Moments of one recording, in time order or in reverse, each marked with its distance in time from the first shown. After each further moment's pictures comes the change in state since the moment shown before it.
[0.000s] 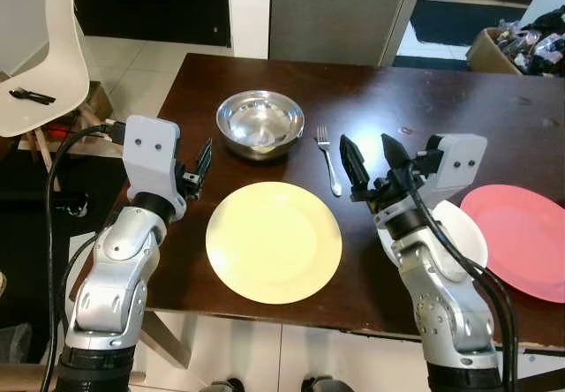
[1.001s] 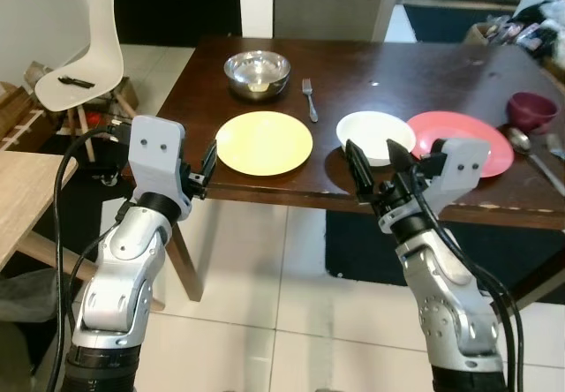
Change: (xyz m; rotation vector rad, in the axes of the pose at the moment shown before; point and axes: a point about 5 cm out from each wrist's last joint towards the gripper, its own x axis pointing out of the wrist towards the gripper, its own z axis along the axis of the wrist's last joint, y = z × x) left arm 0.002 -0.003 -0.001 -0.012 0.003 -0.014; right arm -0.002 -0.006 -0.003 0.005 0.017 -0.030
